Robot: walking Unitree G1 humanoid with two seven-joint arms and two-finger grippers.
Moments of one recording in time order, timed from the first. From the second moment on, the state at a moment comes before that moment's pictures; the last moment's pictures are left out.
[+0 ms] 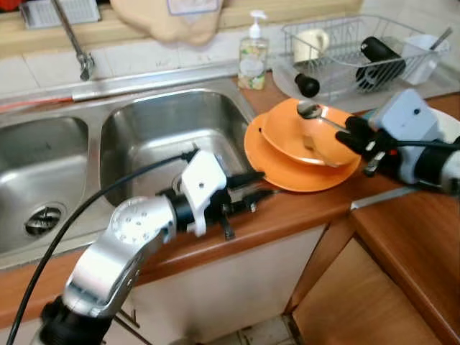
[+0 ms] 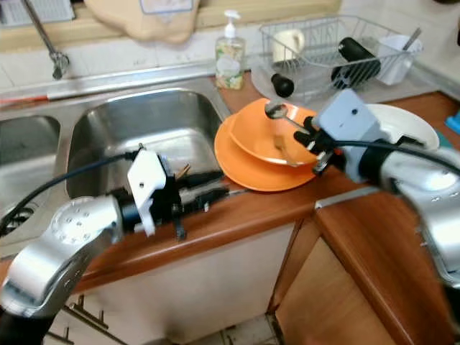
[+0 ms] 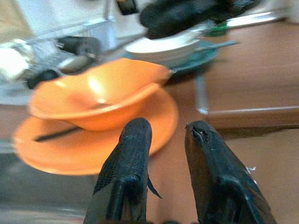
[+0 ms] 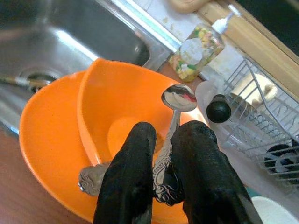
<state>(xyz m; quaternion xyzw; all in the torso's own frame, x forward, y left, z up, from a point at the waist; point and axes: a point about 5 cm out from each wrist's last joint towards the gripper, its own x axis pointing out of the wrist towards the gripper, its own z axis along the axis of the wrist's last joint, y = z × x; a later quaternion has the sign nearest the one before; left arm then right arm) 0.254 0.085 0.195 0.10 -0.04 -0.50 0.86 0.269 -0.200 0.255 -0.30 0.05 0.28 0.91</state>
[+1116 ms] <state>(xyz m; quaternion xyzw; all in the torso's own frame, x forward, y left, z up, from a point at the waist) 0.293 0.095 0.226 0.33 -0.19 -0.41 0.83 0.274 -0.125 0.248 -0.21 0.00 0.40 0.89</state>
